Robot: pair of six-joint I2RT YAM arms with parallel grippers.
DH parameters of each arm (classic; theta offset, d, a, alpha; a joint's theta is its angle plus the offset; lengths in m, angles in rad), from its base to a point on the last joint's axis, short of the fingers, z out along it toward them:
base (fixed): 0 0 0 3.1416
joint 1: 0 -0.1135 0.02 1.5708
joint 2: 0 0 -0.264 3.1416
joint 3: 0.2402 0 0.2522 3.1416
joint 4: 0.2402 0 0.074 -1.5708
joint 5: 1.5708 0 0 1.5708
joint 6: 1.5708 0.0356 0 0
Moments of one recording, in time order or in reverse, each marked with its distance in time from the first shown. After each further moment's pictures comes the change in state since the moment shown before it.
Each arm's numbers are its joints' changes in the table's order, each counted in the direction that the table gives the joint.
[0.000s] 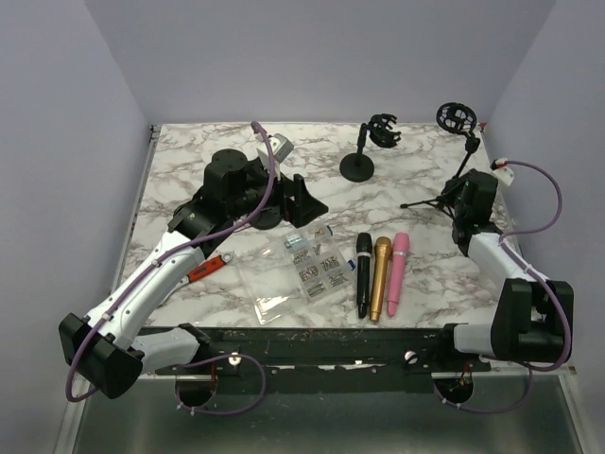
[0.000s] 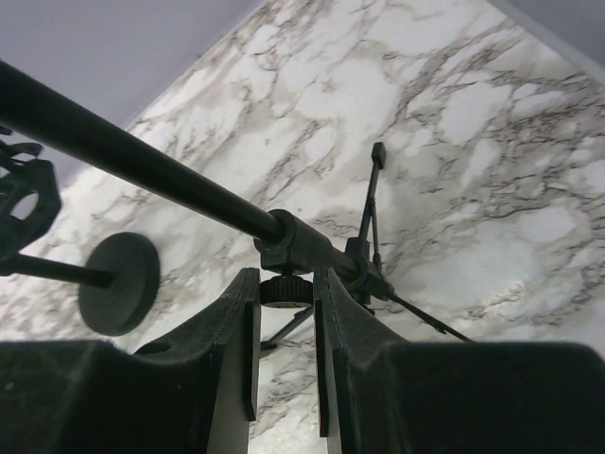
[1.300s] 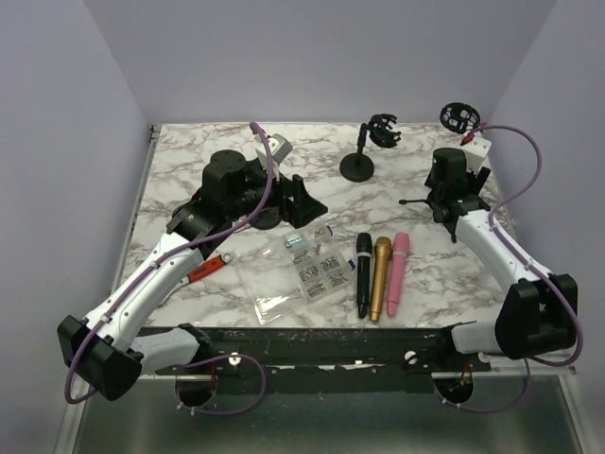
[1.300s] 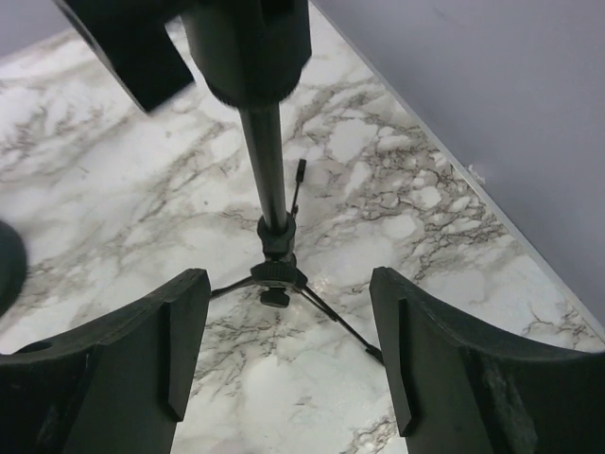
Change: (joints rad) left arm 0.000 -0.011 -0.004 -0.001 0.000 0.000; right arm -0.279 0.061 0.304 0.468 0.557 -0.261
